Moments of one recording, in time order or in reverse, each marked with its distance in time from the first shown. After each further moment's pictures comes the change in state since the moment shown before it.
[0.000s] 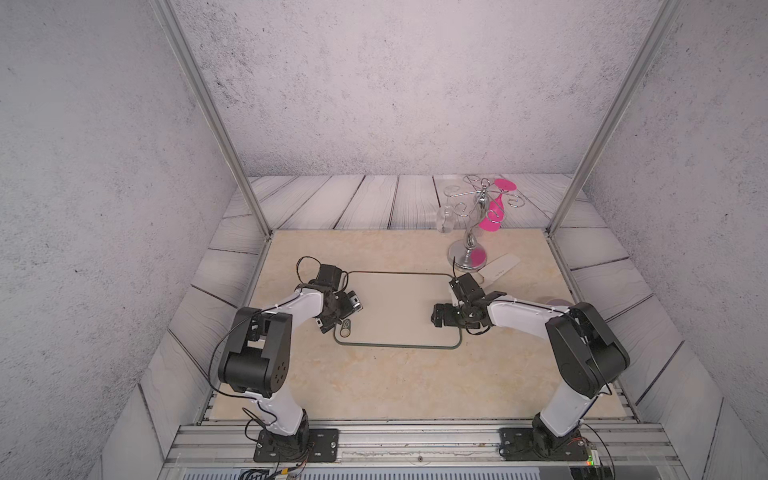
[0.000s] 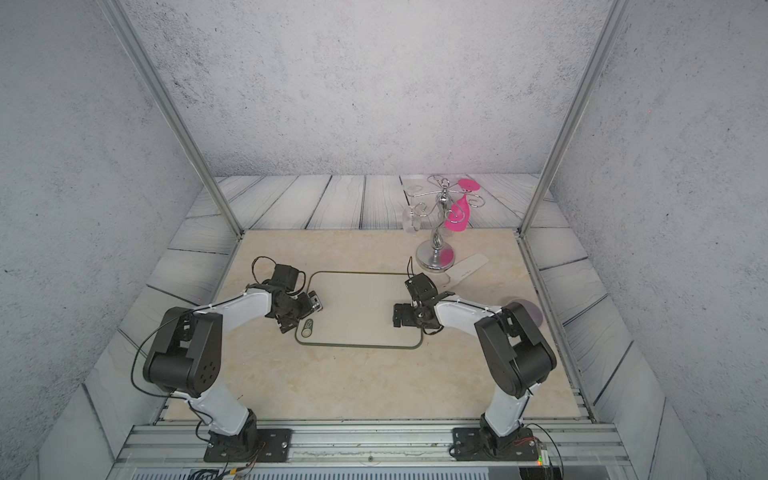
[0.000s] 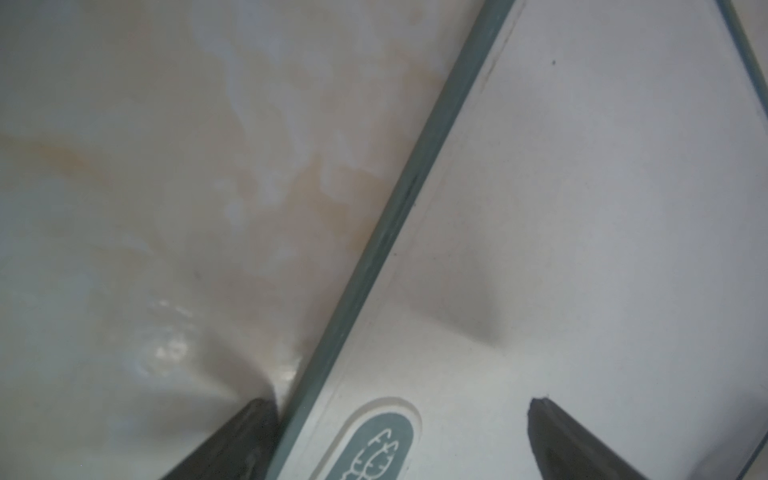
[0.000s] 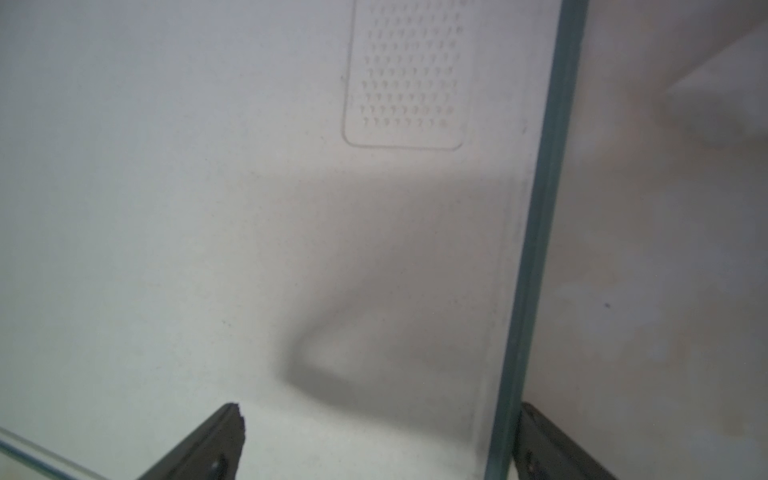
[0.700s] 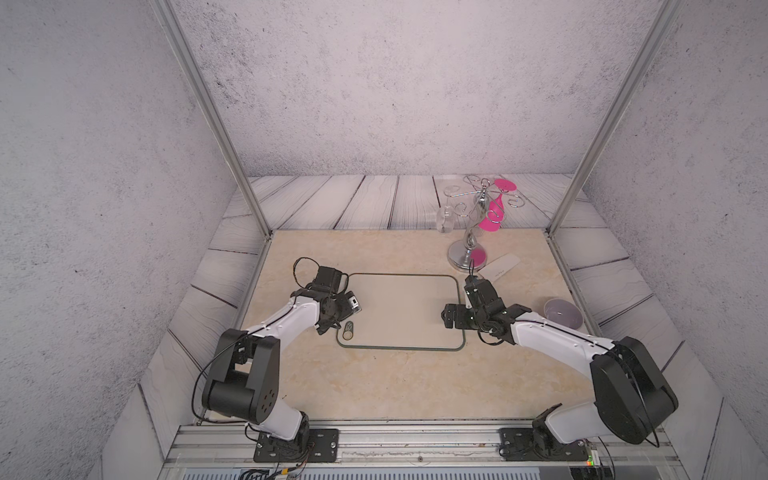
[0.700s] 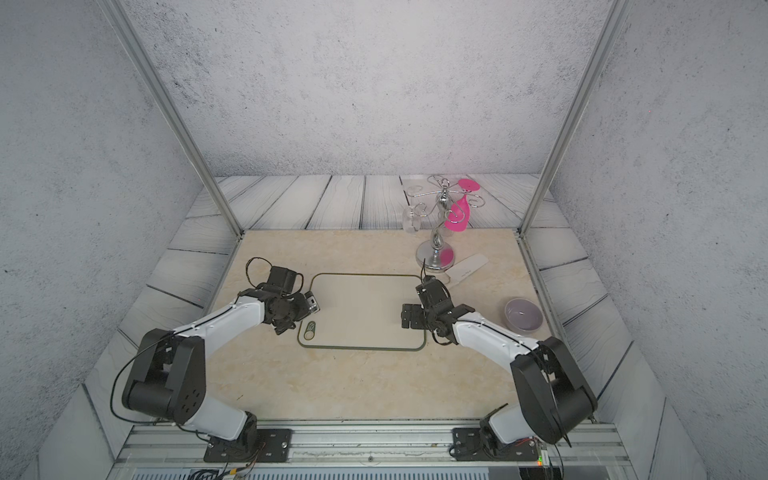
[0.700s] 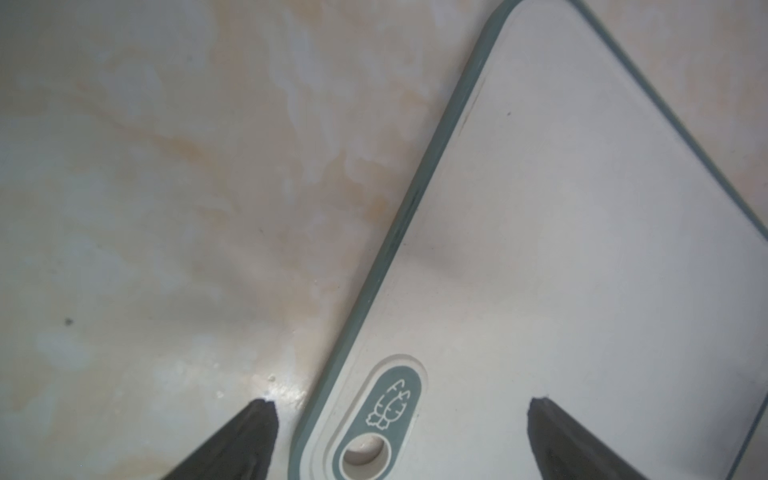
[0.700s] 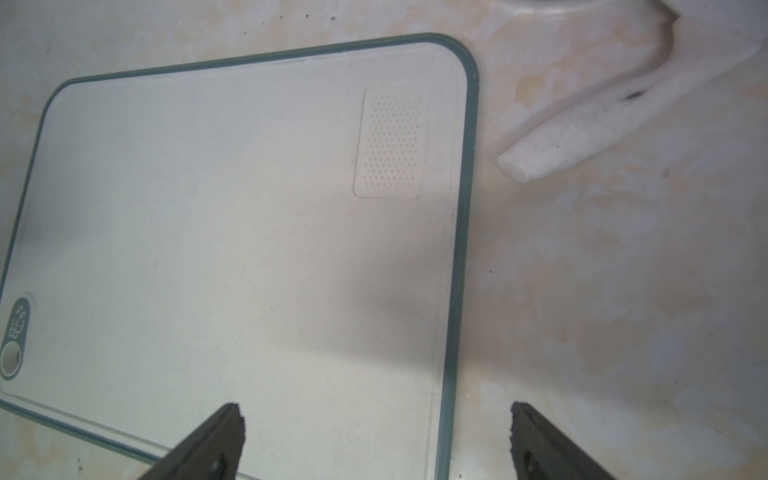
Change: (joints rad) left arm -0.017 -0.185 -0.044 -0.032 -0.105 0.007; right arm 0.002 -0.273 -0.139 0.041 0.123 0.000
